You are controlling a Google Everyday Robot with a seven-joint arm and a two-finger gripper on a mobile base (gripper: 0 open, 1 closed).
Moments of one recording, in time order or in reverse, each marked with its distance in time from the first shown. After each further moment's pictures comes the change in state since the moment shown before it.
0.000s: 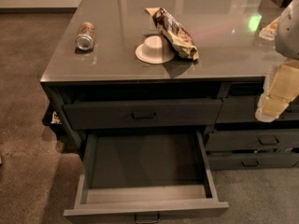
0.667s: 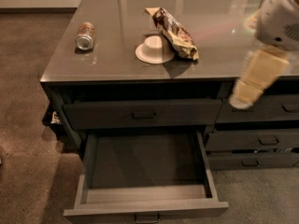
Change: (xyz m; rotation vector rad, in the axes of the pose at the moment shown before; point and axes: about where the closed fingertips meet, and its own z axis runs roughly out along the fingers) arm -0.037 -0.008 -0.002 0.001 -0.085 0.048
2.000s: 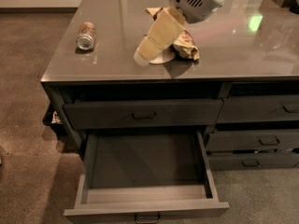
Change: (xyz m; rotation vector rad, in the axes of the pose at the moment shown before) arm -0.166 -0.013 0.027 -0.111 -0.274 0.241
